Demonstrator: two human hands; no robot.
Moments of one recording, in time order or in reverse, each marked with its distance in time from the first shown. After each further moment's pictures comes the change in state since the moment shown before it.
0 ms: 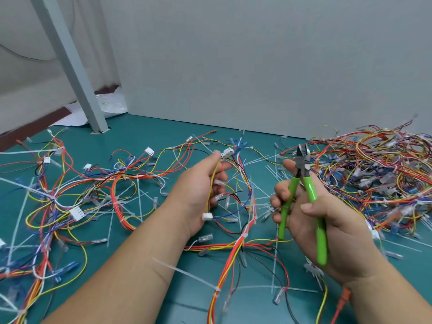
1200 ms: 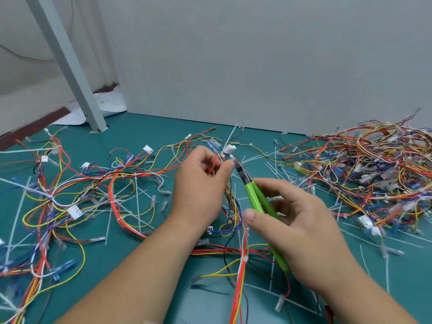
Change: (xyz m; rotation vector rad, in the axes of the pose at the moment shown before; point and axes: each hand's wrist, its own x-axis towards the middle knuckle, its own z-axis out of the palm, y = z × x) left_hand -0.007 -0.015 0.009 0.414 0.236 0.686; right_hand -0.020 -0.001 0.040 -0.773 0.114 -0.133
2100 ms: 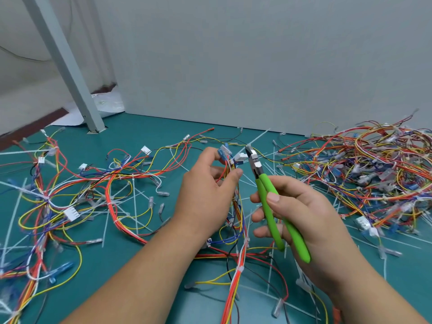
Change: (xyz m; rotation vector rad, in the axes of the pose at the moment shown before) left_hand -0.010 0.004 0.003 0.109 -0.153 0.009; right_hand 0.008 0.000 -0.008 0.441 -0.025 0.207
